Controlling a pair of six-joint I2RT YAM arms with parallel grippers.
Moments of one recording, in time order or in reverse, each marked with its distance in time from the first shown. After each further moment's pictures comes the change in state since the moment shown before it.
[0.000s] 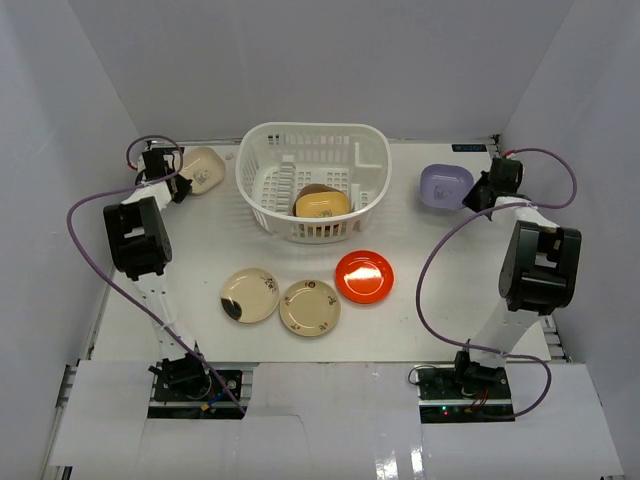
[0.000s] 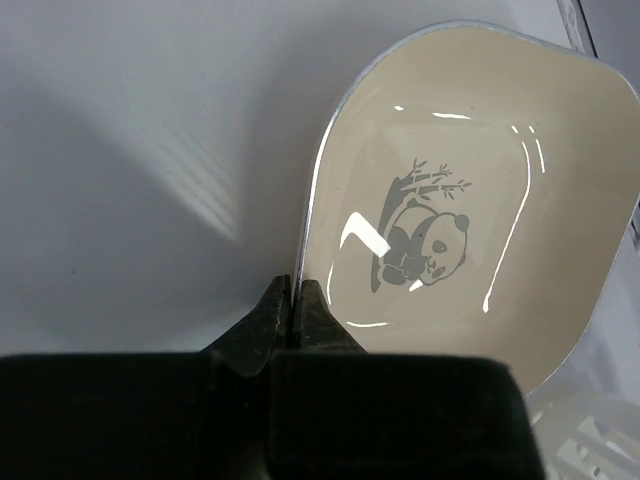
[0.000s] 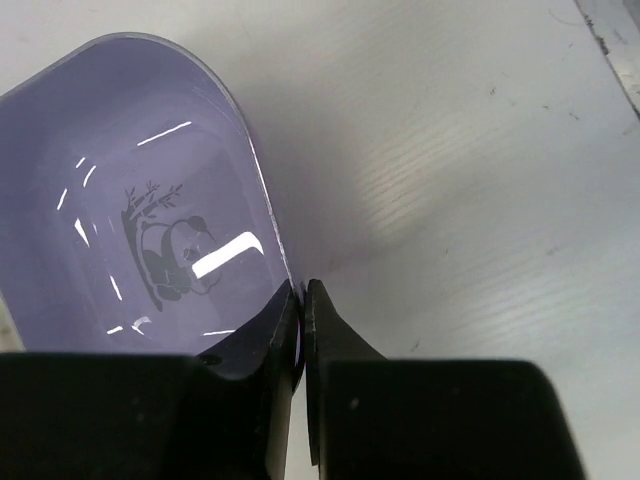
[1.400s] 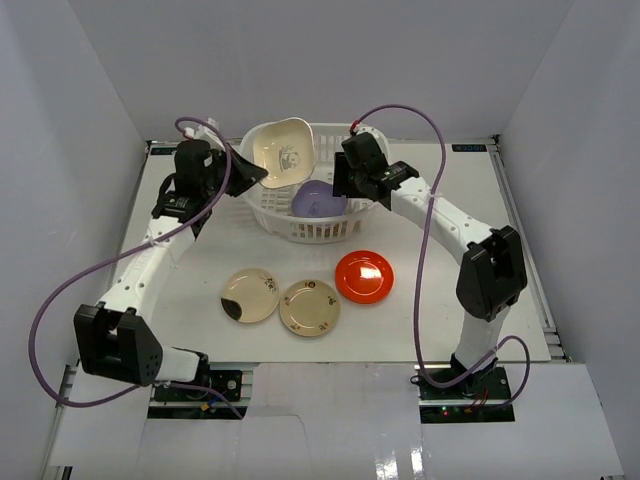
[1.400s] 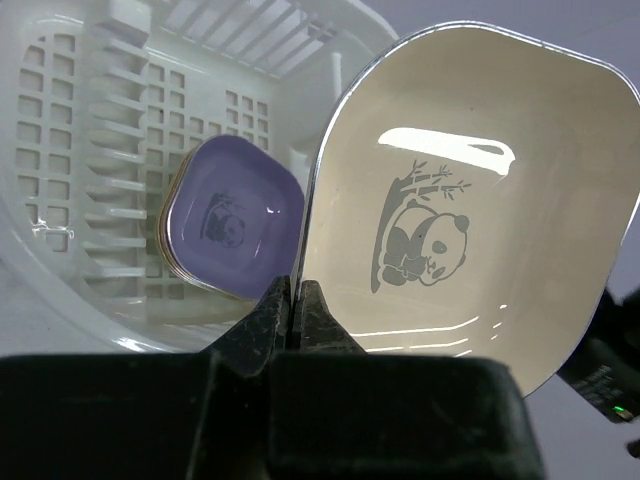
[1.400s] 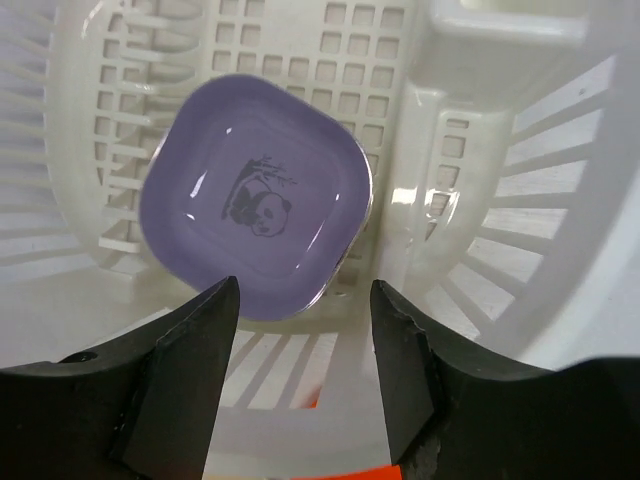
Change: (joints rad) left arm -0.445 -0.924 -0.444 -0.060 0.262 -0.026; right arm 0.793 -0.020 0.437 -0.428 0.224 0.026
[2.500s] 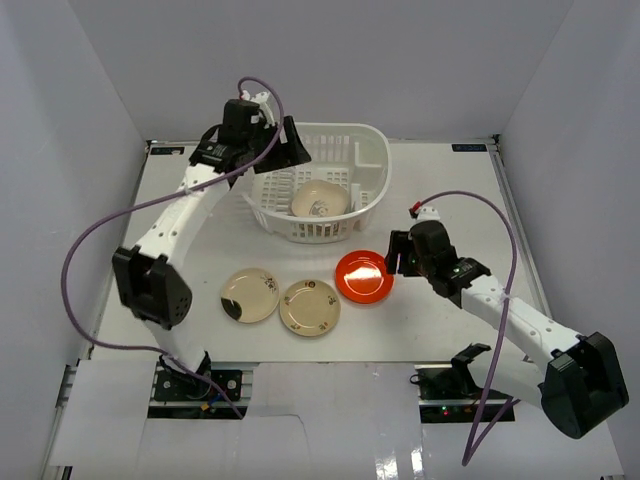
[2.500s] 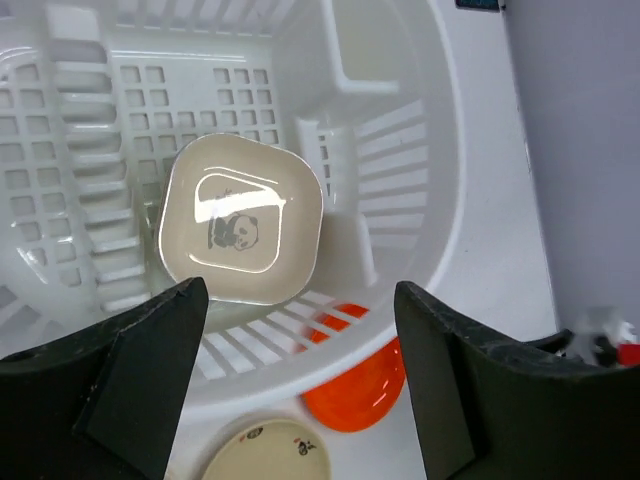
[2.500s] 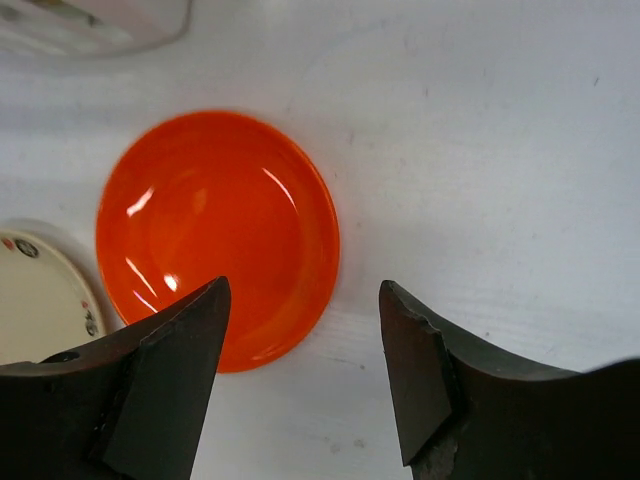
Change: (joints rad) left arm -0.167 0.448 0.608 -0.425 -0.048 0.272; right arm -0.083 -0.774 -0.972 0.237 -0.062 -0.049
